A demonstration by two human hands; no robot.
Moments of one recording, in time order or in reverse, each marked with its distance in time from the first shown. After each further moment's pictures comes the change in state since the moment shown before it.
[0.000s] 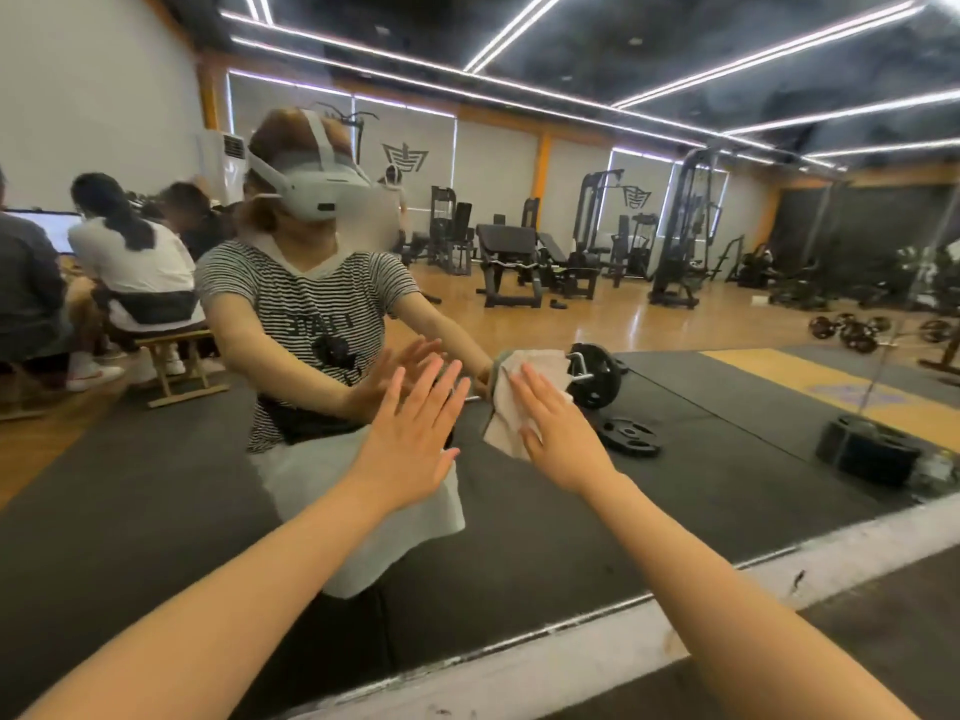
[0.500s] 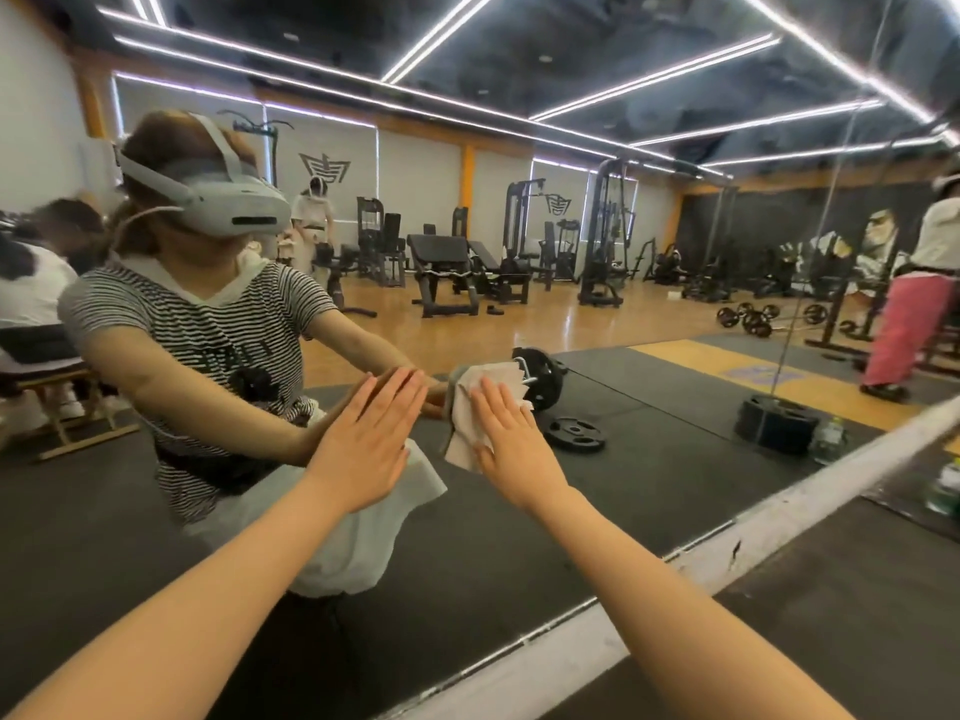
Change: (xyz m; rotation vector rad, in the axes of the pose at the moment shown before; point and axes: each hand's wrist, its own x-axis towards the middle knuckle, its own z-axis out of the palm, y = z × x) left_hand 0.024 -0.027 0.029 0.043 0.064 0.148; right_hand 0.002 -0.022 0.005 -0.089 -0.005 0.141
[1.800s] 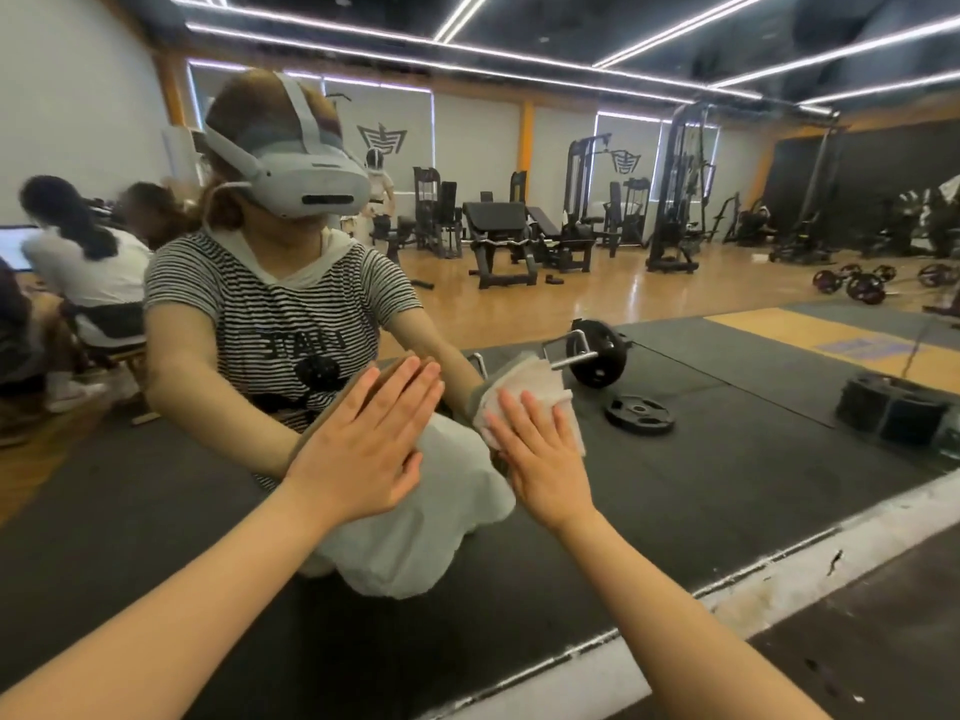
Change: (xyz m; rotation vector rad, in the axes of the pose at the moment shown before) left_hand -0.007 -0.005 0.019 0.136 0.004 0.075; right_hand 0.033 0.056 0.109 -0.136 0.623 -0.338
